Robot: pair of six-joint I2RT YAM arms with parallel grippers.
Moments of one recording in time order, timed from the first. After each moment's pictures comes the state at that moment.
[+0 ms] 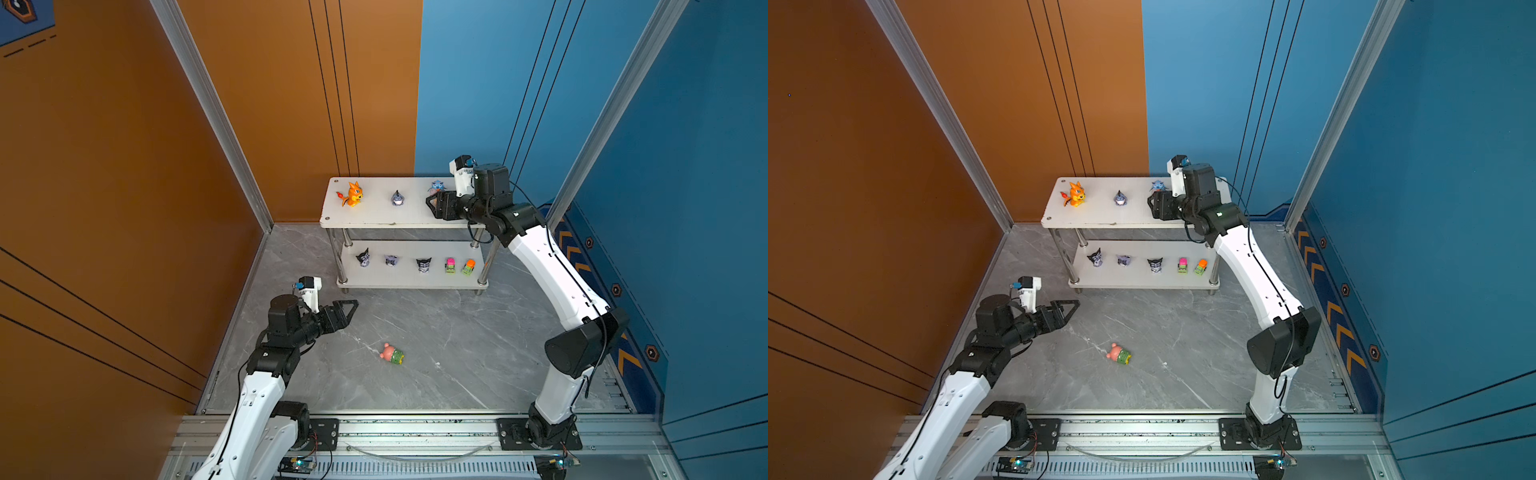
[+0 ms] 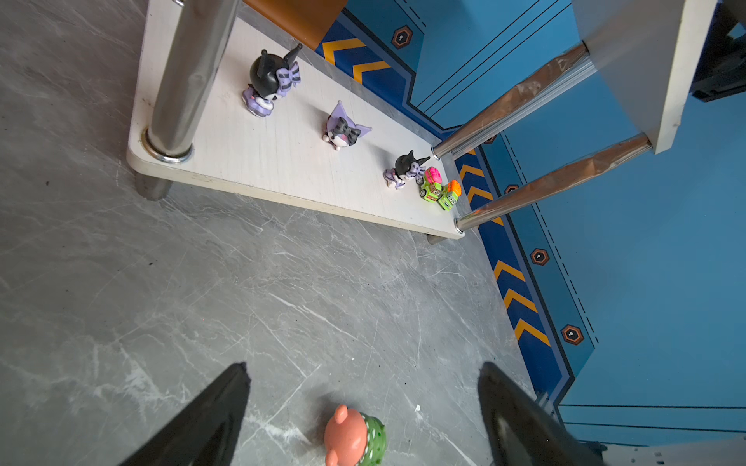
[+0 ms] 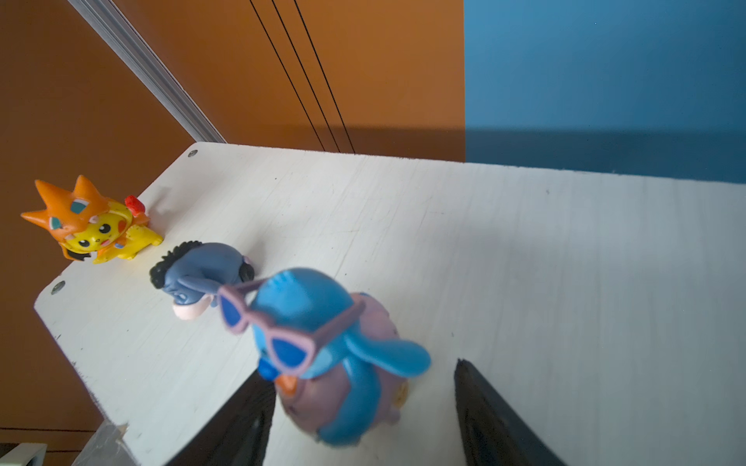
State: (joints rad) left arm -0.07 0.75 0.51 -0.23 0.56 -0.57; right arm 0.42 1.81 2.05 -0.67 -0.17 0.26
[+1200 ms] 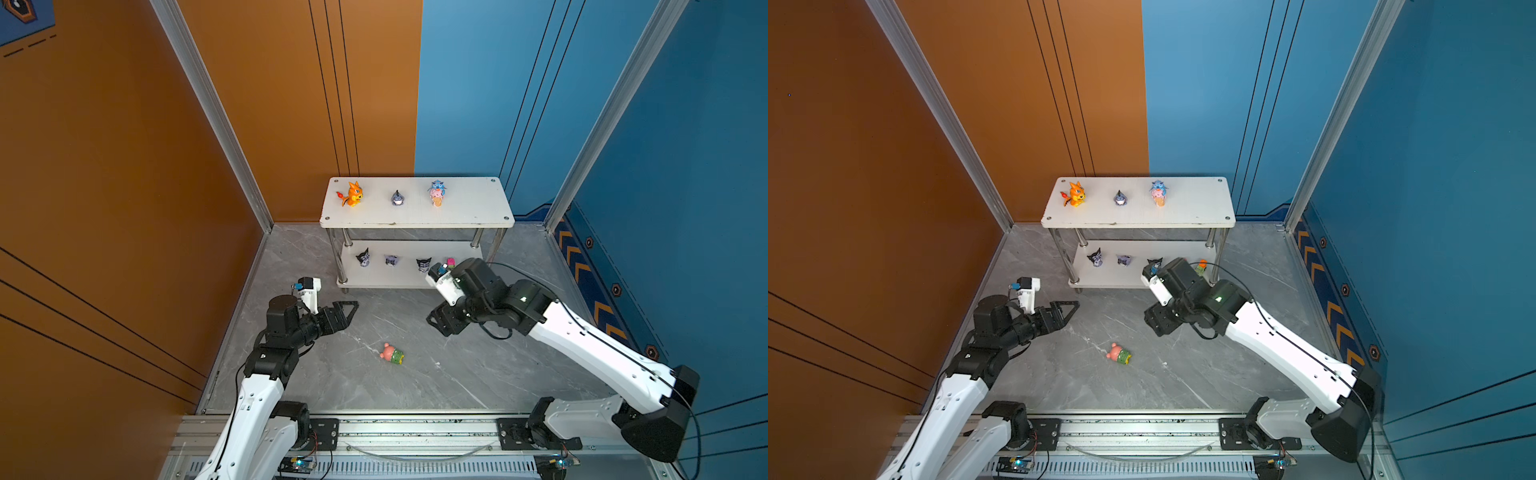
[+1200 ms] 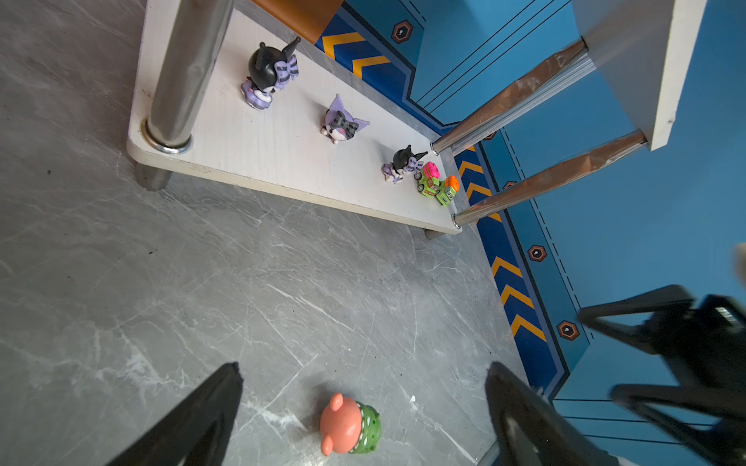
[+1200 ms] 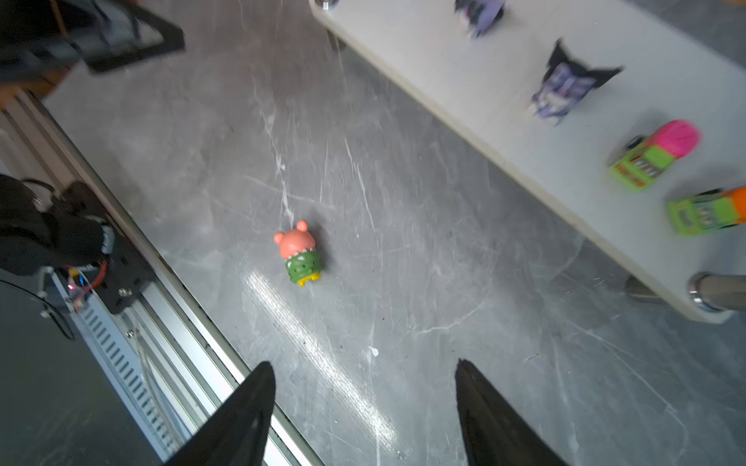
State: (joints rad) left arm -0.08 0.71 0.54 -0.30 0.56 -0.57; right arm 0.84 1.33 1.29 -0.94 -0.06 0.13
